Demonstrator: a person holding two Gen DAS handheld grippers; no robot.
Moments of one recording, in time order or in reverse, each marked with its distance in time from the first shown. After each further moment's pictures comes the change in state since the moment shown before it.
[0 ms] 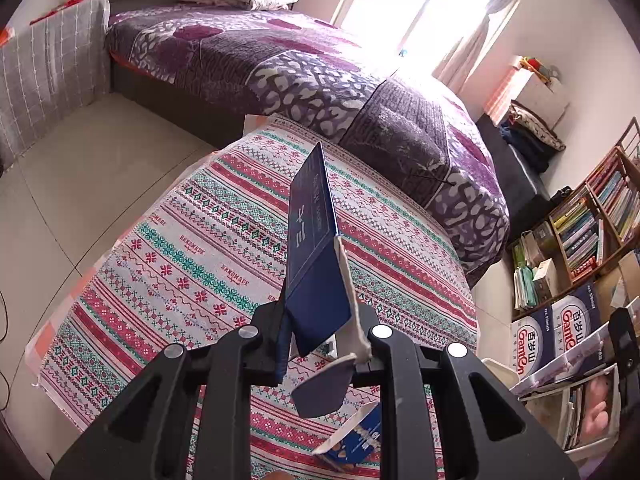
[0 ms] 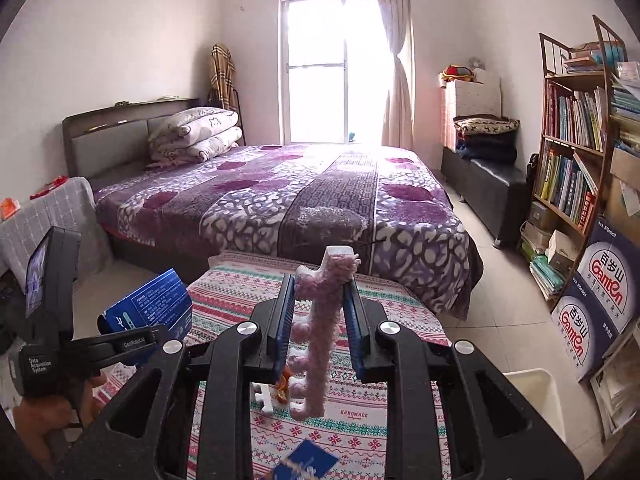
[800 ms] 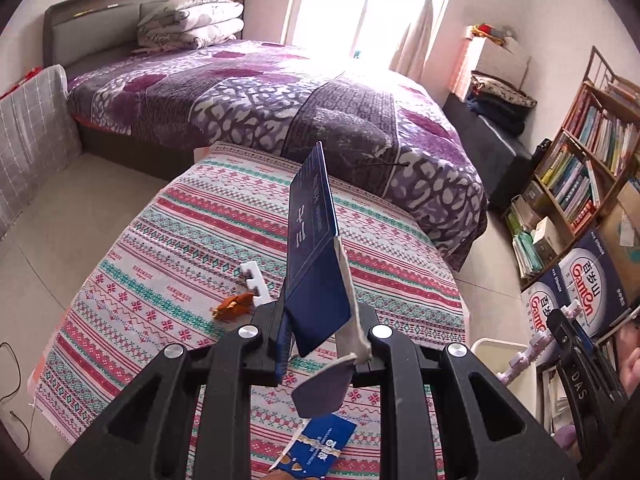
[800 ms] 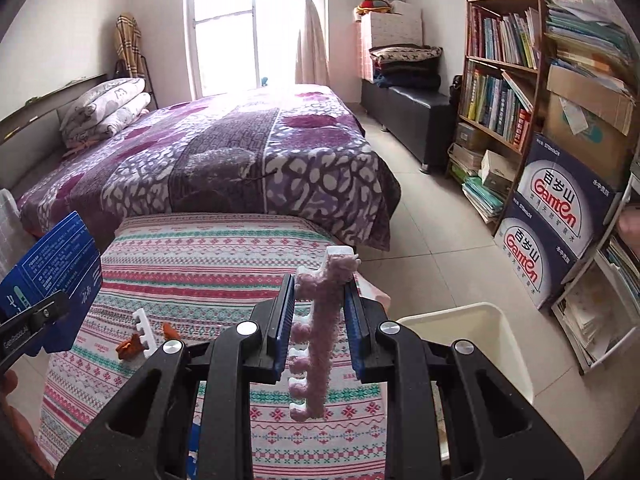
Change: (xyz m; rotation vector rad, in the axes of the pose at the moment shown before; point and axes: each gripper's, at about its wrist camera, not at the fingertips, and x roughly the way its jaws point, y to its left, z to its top) left arm 0.005 -0.107 -0.037 0.218 -0.071 0.001; right arm 0.049 -0.121 -0.043 0.174 0.217 -0.263
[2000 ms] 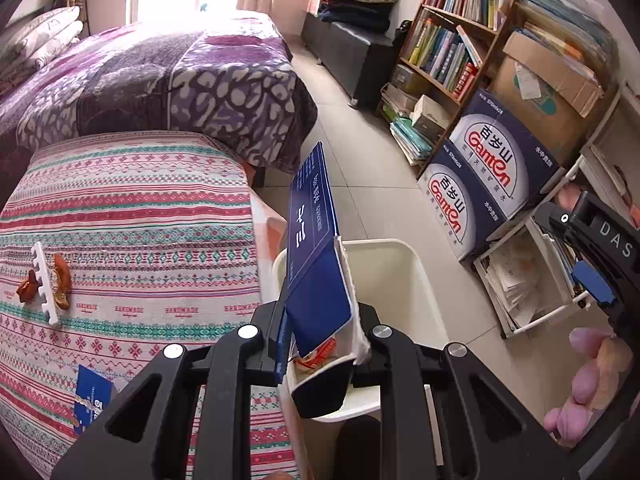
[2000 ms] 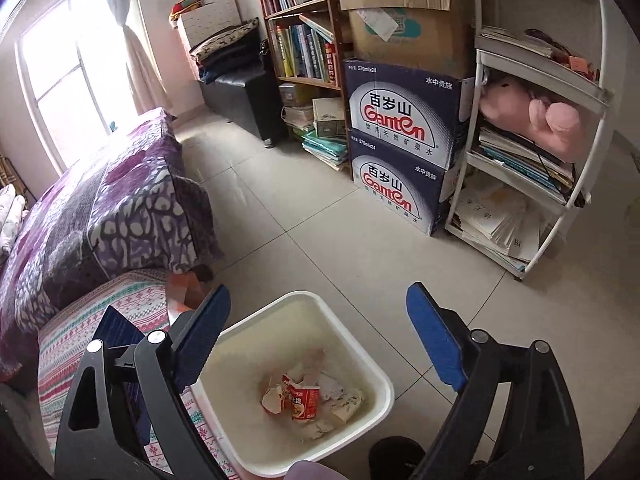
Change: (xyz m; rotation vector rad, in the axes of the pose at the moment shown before) left arm 0.040 -0.244 -0.102 0.341 0.220 -0.315; right arm -0.008 -0.246 -0.010 0.461 0.071 -0.341
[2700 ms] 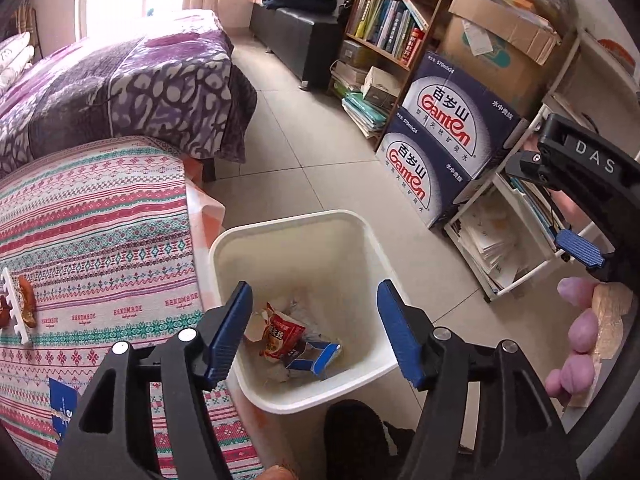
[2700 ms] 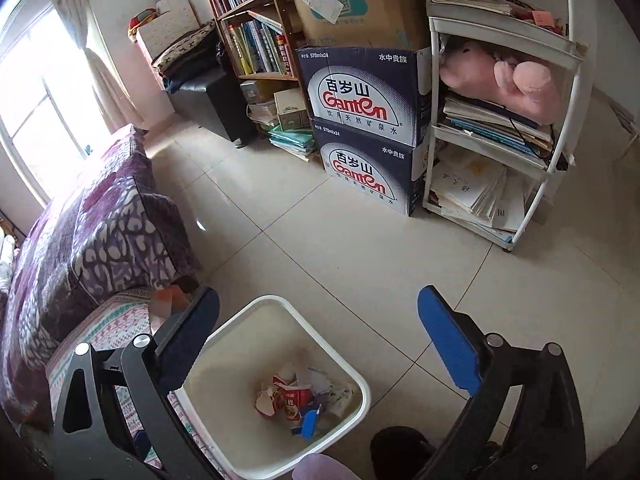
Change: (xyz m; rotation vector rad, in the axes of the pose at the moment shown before) left arm 0.014 -0.045 -0.017 0.128 0.041 -0.073; right arm 0.014 -0.033 0.005 0.092 0.050 -0.032
